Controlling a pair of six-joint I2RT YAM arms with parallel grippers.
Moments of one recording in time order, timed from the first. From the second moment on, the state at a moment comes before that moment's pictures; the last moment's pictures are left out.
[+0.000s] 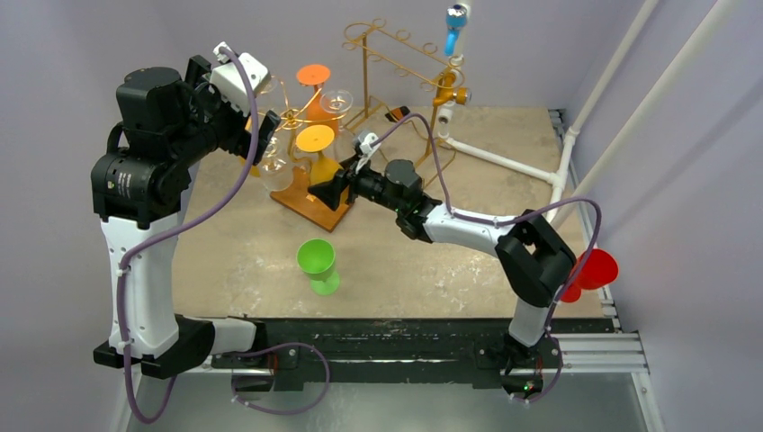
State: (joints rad) left arm -0.20 1.31 2.13 -1.12 0.15 0.47; right arm 0.83 1.79 1.18 0.68 -0.25 0.28
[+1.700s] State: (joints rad) left arm -0.20 1.24 1.81 -1.07 0.20 0.43; right arm 0.58 1.30 1.16 0.00 0.00 0.37
